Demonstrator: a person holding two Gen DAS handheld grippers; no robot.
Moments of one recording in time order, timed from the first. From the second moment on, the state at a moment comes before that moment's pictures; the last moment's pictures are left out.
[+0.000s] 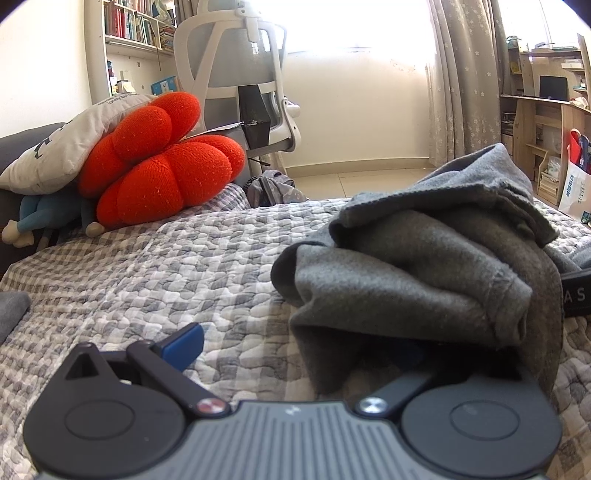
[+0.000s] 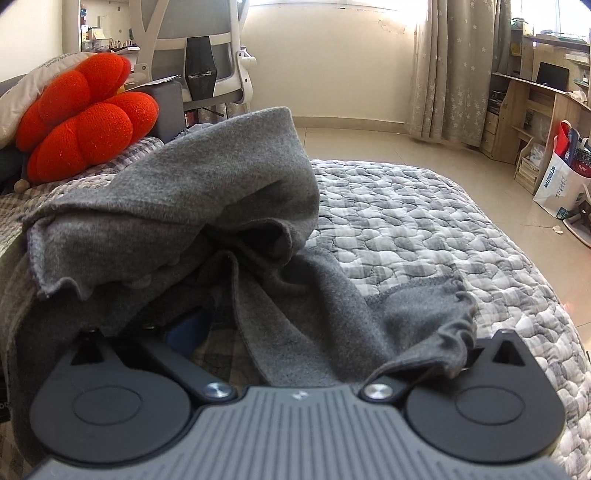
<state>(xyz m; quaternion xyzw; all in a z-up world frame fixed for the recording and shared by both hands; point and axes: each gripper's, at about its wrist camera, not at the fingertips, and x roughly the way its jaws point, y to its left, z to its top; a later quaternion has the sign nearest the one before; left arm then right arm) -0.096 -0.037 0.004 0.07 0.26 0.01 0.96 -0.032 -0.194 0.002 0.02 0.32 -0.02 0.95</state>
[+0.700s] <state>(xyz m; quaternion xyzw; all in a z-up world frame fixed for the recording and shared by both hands) -0.090 -0.035 0.002 0.09 0.28 0.00 0.95 -0.042 -0.192 0.000 0.01 0.32 -0.02 0.95</state>
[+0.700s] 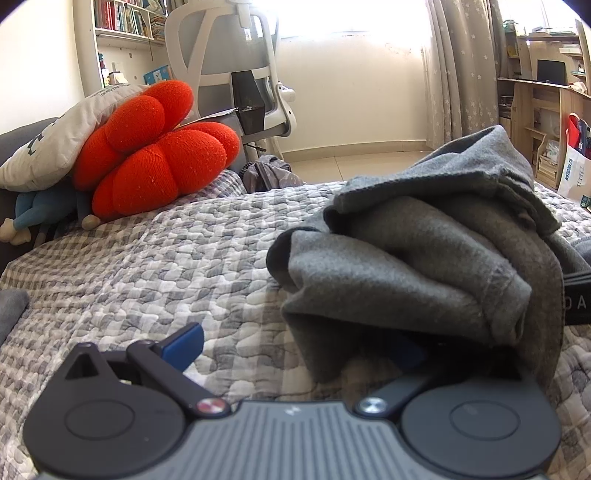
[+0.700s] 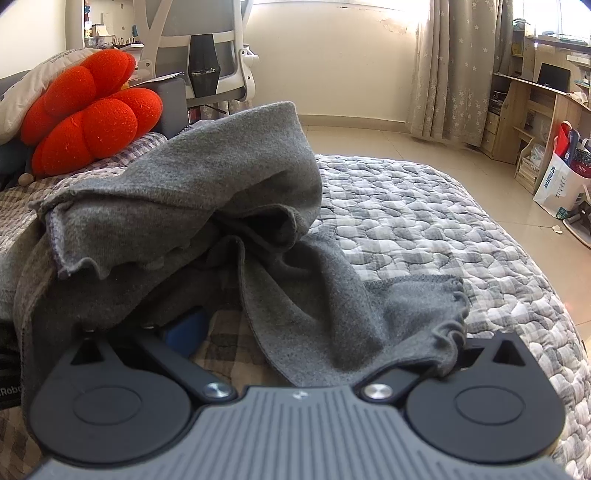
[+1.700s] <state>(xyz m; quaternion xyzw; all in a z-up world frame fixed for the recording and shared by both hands) -0.111 -0.065 0.047 0.15 0.23 -0.15 0.95 -0.070 -0.225 0.000 0.14 0.26 -0.04 0.95</state>
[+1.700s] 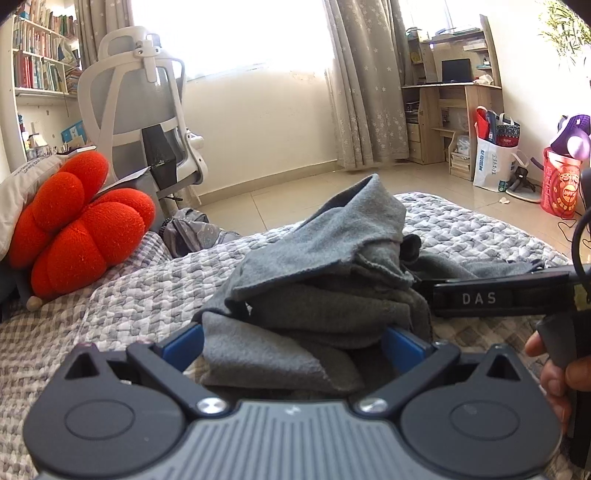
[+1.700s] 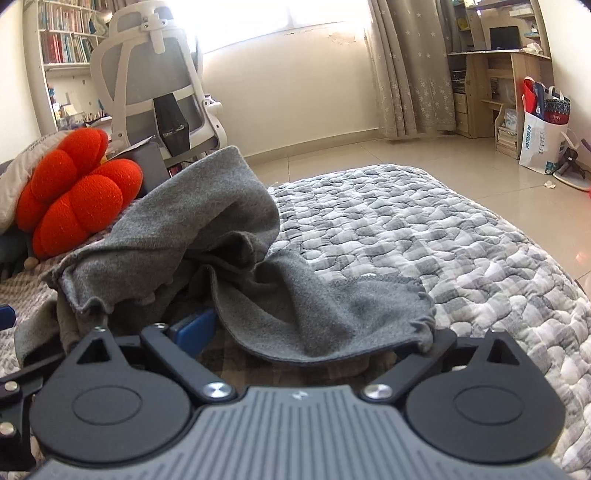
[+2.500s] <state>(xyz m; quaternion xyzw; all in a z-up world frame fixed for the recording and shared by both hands) -0.064 -0.075 0.067 0.27 0.20 -0.23 0.91 -0.070 -0.216 -0.001 0.10 0.26 -0.04 0.96</state>
